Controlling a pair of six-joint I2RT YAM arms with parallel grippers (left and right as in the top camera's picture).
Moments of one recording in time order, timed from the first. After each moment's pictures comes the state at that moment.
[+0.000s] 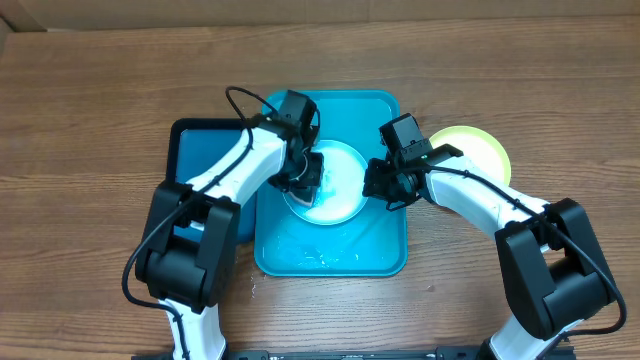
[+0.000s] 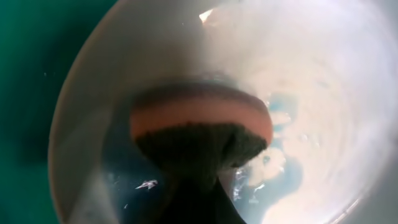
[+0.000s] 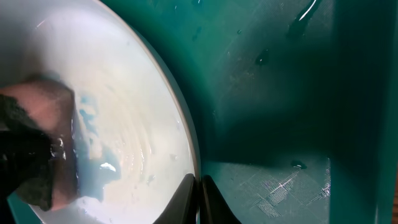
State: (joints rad) left arm -0.38 1.99 1.34 -0.76 0.15 -0.26; right arm 0.44 1.83 1.09 -0.48 -0.25 0.65
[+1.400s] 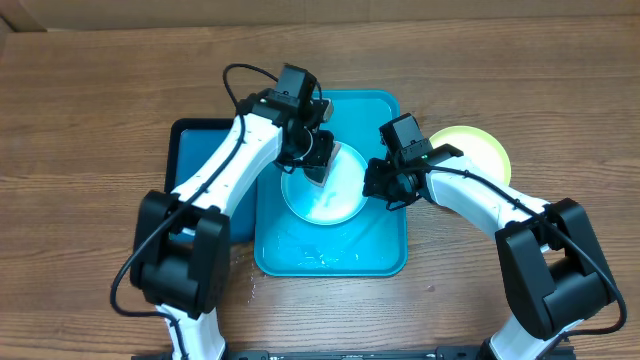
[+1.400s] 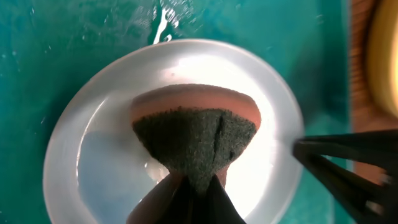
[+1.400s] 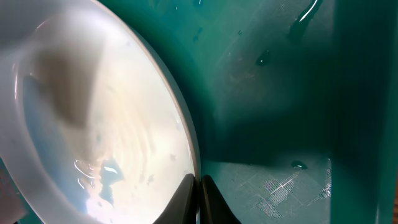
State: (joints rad) left arm -0.38 1.97 1.50 -0.84 0.26 -0.18; right arm 0.44 1.83 1.09 -0.48 -0.26 0.65
